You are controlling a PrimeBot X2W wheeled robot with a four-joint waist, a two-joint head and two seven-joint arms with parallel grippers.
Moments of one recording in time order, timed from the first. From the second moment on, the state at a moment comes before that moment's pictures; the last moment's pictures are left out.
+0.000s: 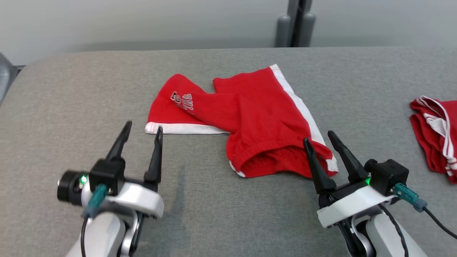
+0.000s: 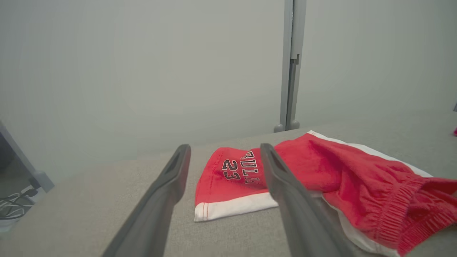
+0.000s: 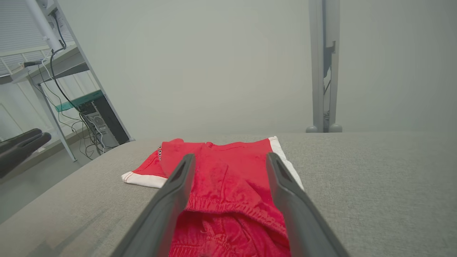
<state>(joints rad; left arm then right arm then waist) -0.34 0.30 -0.49 0.25 -0.41 0.23 -0.26 -0.28 -0.11 0.34 0.27 0.40 0.13 -0.26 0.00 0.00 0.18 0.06</state>
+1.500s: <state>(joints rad) -0.21 0.05 -0.19 0.27 -0.19 0.01 -0.26 -0.48 -0.15 0.72 0.66 0.65 0.13 -0.25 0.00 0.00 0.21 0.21</state>
